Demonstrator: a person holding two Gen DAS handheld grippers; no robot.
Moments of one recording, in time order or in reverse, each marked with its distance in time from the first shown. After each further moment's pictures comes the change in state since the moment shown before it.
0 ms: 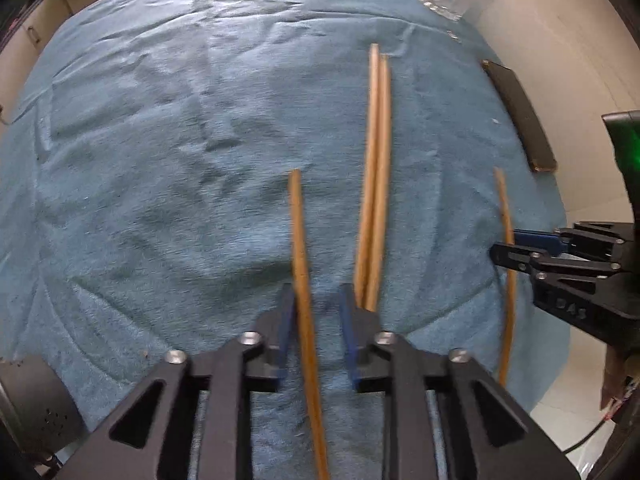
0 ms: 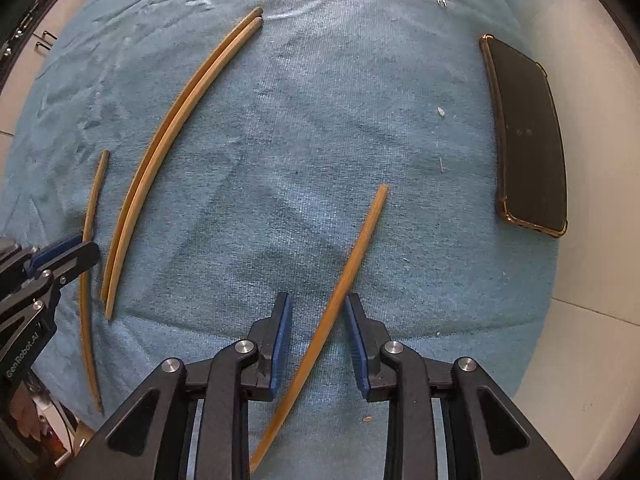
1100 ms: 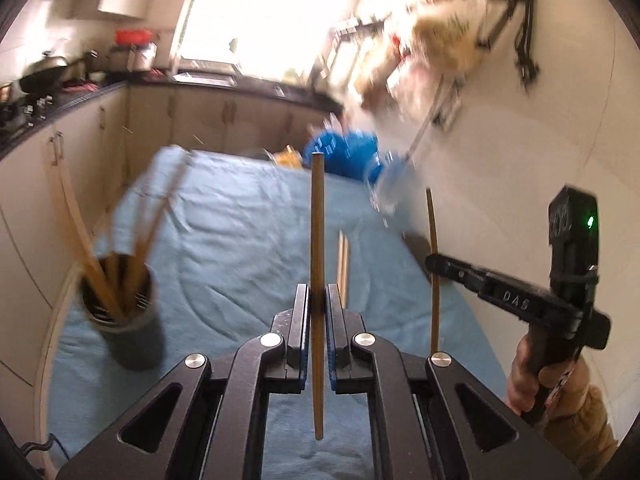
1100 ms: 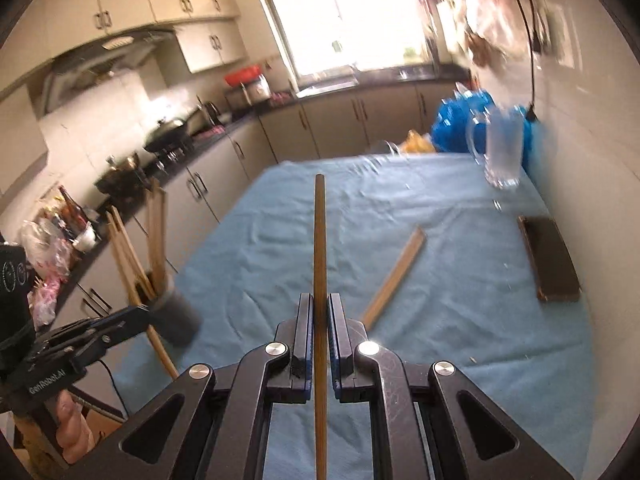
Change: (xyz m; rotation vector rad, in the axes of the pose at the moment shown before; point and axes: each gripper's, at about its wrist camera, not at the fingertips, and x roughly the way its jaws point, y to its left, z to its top) left arm -0.201 0.053 -0.197 -0.094 -0.806 -0.109; right arm -0.142 0.084 -0.163 -0.069 -0.875 0.338
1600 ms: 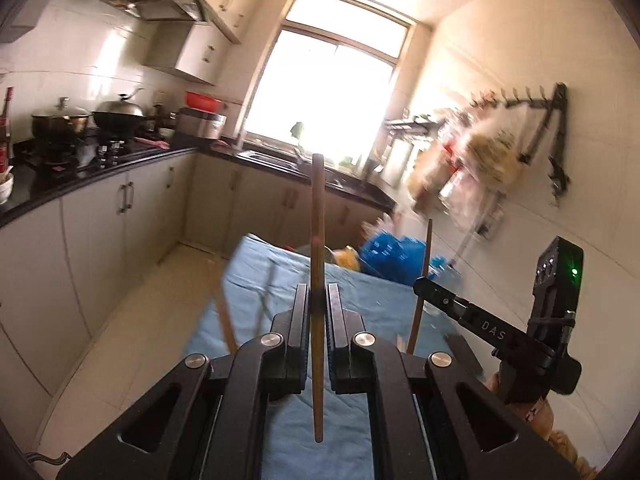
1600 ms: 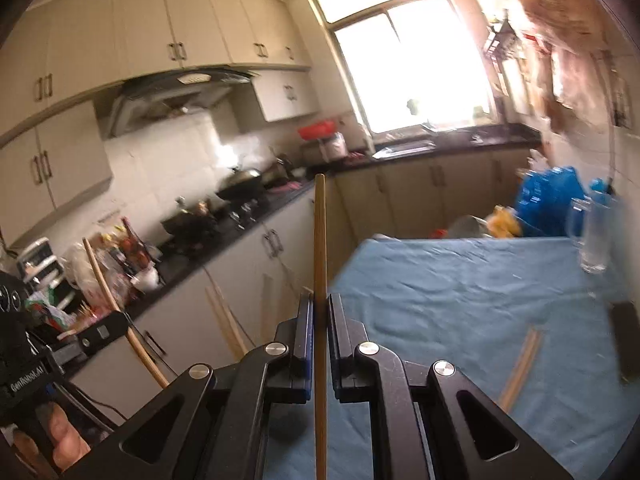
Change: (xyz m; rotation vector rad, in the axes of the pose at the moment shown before) left arm -0.108 0.085 0.054 -0.109 -0.298 0.151; right arm 0.027 0.139 0.059 -0.078 -0.222 0.229
